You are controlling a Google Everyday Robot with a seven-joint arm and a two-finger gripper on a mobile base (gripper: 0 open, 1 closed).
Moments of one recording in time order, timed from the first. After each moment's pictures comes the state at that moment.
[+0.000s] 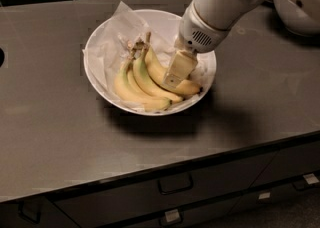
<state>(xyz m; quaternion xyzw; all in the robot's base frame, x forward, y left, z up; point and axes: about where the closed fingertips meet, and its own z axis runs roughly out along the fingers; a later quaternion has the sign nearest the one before) 0.534 -0.048 0.927 -0.59 0.77 0.07 0.23</state>
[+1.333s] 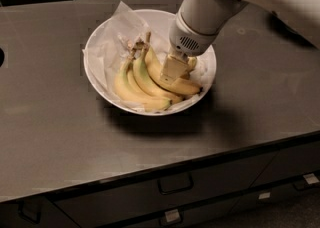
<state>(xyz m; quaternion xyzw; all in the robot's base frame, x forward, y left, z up) 0.543 -0.040 0.915 -0.58 0.79 0.03 0.22</state>
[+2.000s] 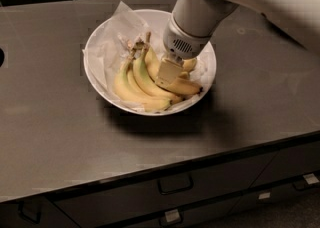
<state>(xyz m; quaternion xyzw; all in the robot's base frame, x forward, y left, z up) 0.538 -0.031 0.909 -0.58 0.79 0.03 0.21</state>
